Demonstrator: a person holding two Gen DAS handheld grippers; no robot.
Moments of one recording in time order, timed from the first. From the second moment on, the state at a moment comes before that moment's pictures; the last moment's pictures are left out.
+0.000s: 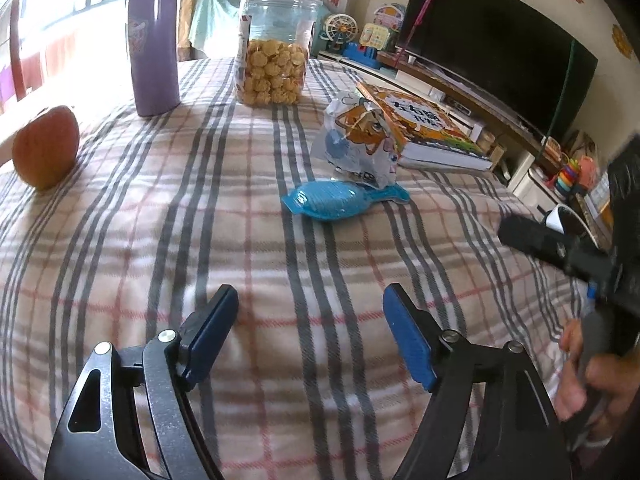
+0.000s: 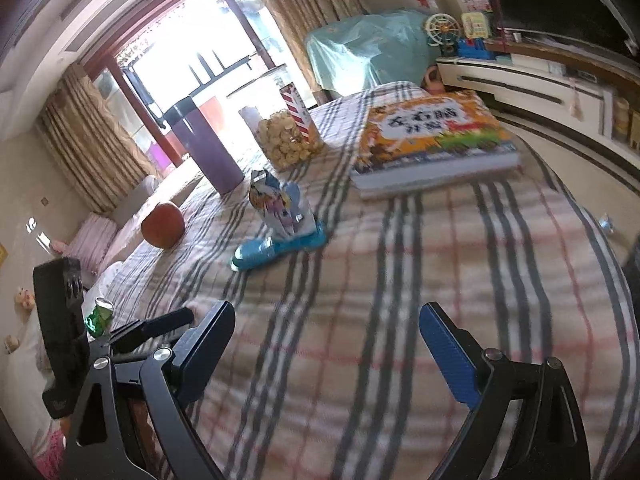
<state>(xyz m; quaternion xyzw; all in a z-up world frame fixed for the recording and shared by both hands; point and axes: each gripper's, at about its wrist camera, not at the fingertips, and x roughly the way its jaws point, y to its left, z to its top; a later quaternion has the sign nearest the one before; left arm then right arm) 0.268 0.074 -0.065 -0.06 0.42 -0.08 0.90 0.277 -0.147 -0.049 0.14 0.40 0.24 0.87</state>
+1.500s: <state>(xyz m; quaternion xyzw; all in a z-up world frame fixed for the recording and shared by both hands) 0.296 0.018 -0.066 0.06 0.42 -0.17 0.89 0.215 -0.203 -0.058 0.22 0.38 0.19 0.88</state>
